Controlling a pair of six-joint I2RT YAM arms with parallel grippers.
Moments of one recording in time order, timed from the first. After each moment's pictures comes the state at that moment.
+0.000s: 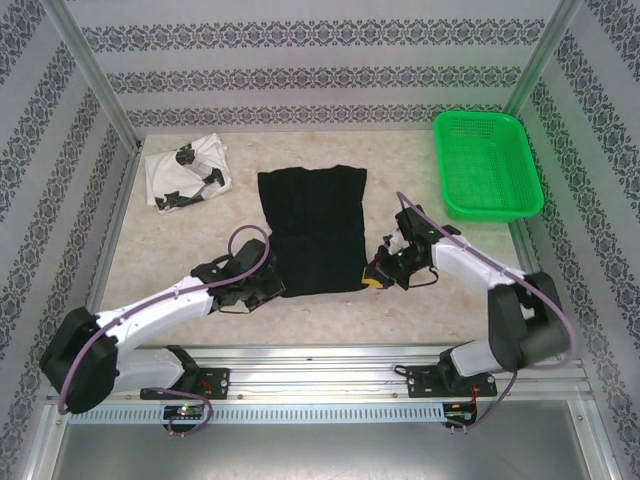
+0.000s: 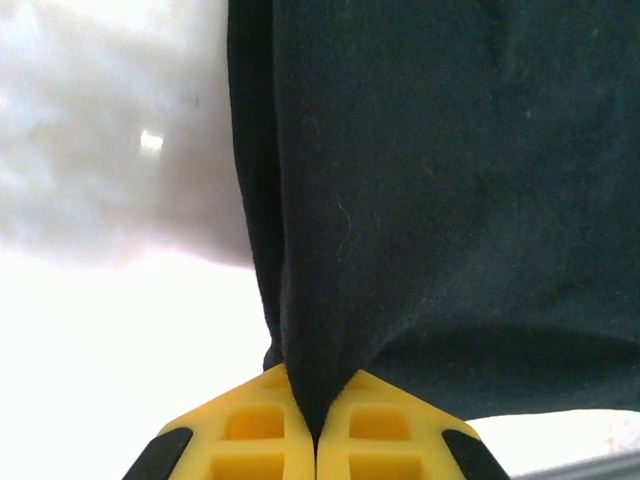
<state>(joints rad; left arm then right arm) -0.71 1.19 0.67 -0.50 0.07 -1.18 0.31 1.41 0.81 -0.70 -0.69 0.76</state>
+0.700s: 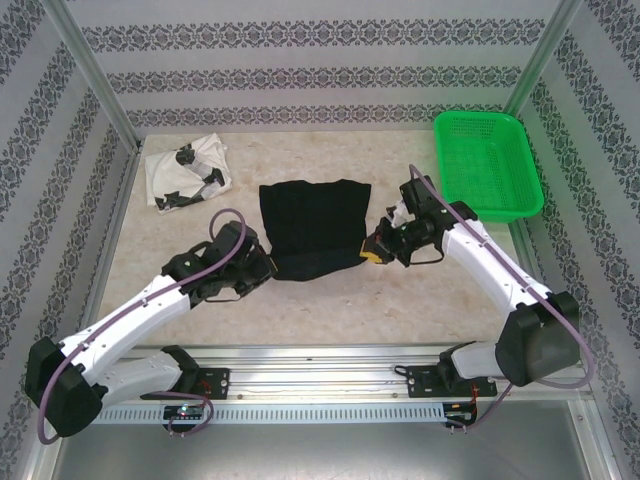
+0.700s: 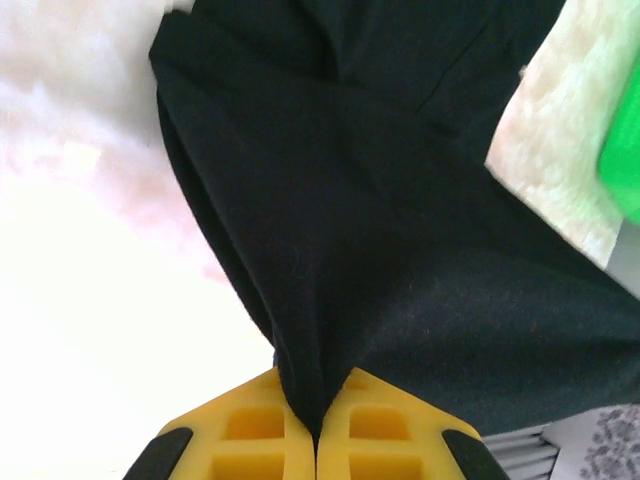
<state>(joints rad) -0.61 1.07 0.85 -0.67 0.09 -1.19 0.32 1.38 1.11 -0.90 -0.67 0.83</state>
